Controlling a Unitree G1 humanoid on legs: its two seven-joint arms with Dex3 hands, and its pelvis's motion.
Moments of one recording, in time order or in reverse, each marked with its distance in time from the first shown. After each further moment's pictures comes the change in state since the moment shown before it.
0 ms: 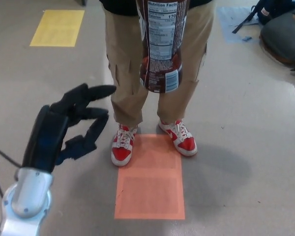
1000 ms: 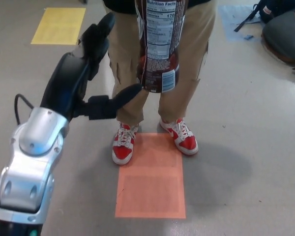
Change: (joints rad) left_arm -0.290 -0.022 -0.004 -0.084 -0.198 0.459 -0.192; right_arm -0.060 0.029 0.000 -0.003 -0.002 -0.001 -0.001
